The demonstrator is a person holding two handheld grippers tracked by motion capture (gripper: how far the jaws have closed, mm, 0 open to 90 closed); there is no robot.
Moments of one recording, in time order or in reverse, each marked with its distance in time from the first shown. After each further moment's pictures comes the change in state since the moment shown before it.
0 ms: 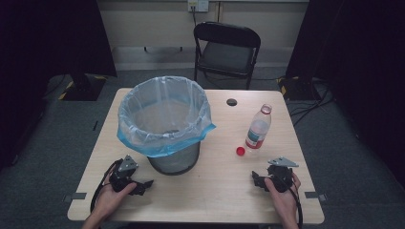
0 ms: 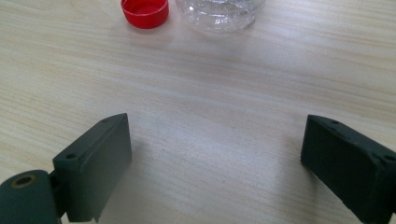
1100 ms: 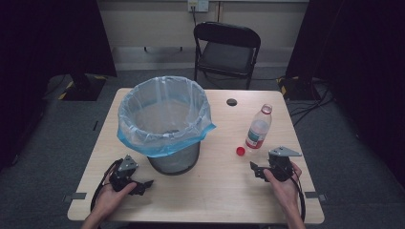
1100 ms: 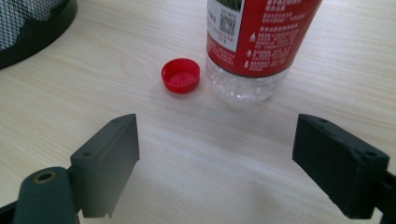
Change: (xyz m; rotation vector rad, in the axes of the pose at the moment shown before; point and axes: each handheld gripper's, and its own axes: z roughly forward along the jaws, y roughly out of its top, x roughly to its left) left arm 0.000 0.000 0.000 0.003 -0.001 0.001; right arm -0.005 0.036 -0.009 -0.081 0.125 -0.046
